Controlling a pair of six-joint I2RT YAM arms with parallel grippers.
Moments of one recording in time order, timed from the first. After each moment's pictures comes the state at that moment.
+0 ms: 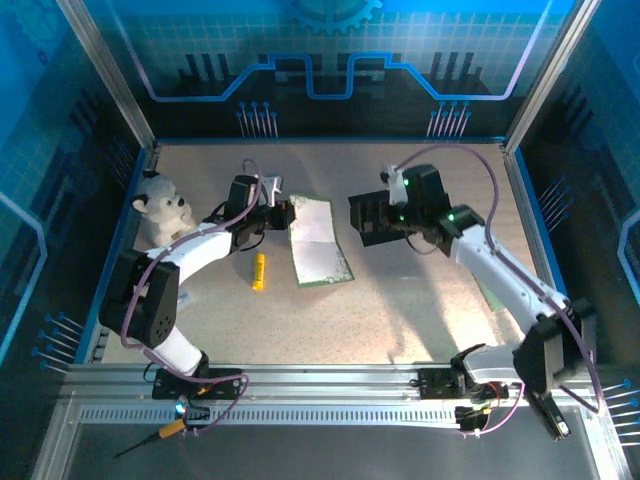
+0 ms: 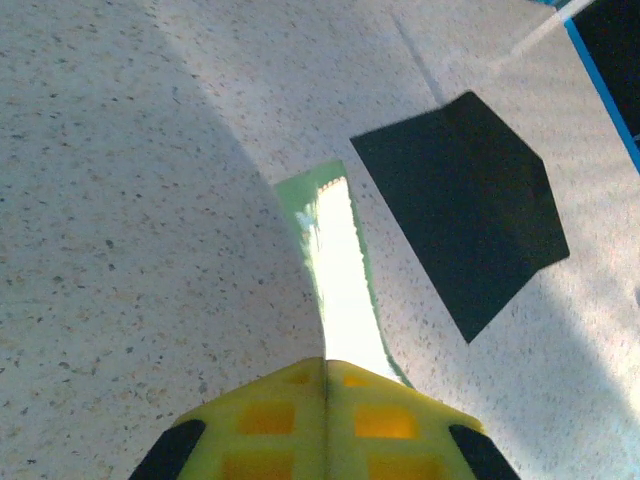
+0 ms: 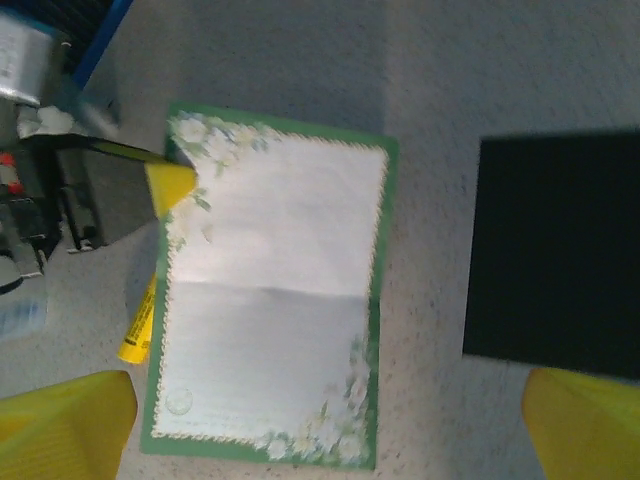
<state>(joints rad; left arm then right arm) -0.29 1.61 0.95 0.02 0.34 -0.37 0.42 1.37 1.19 -0.53 -0.27 0.25</state>
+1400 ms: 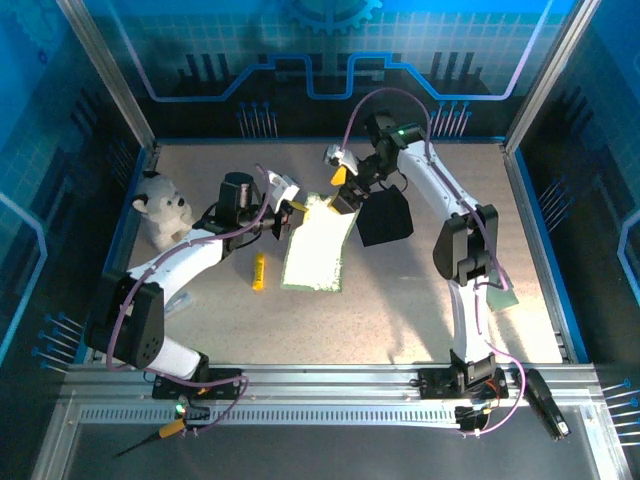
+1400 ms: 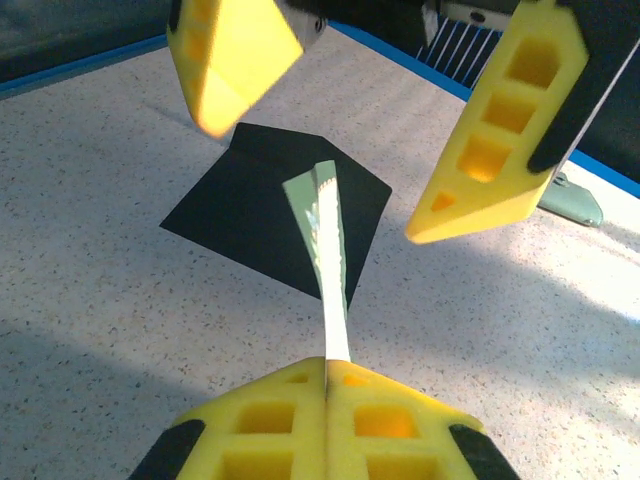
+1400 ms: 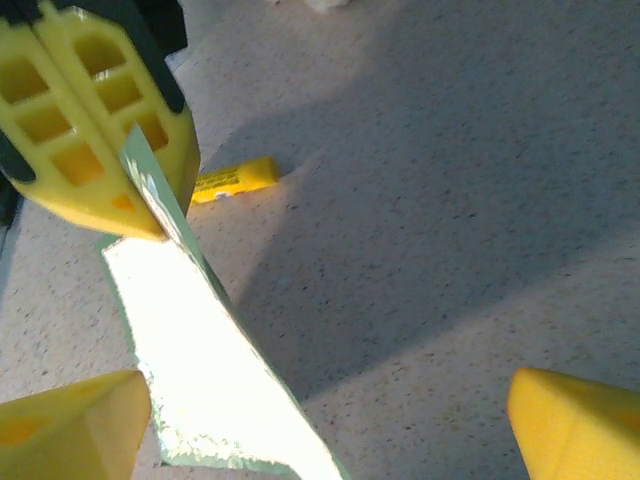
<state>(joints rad) -0.30 1.48 0.93 0.05 0.68 0.06 0.36 2.19 2.16 -1.23 -0.80 -0.85</state>
